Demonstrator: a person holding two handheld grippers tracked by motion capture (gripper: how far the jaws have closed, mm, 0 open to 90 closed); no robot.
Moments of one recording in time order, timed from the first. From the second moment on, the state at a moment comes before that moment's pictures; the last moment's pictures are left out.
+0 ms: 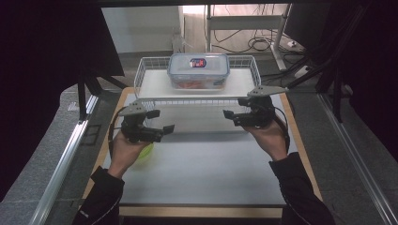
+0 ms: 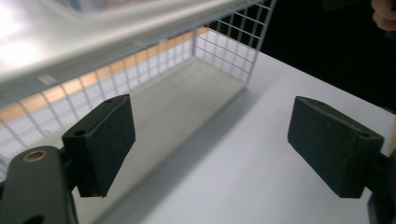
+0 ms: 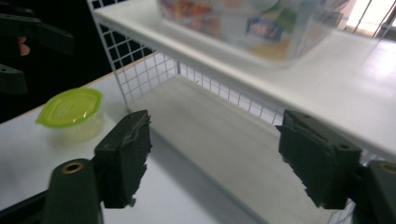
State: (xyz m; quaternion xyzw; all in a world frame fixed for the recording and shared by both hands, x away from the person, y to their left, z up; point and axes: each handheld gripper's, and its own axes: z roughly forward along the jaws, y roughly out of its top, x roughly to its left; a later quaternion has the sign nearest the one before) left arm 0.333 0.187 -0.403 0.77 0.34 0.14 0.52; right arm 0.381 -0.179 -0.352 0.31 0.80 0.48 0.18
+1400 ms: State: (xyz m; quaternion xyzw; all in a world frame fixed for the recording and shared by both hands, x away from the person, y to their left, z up) left arm 0.249 0.162 -0.512 0.83 0.32 0.16 0.43; right arm 0.289 -0.220 -0.477 0.32 0.82 0.44 0.17
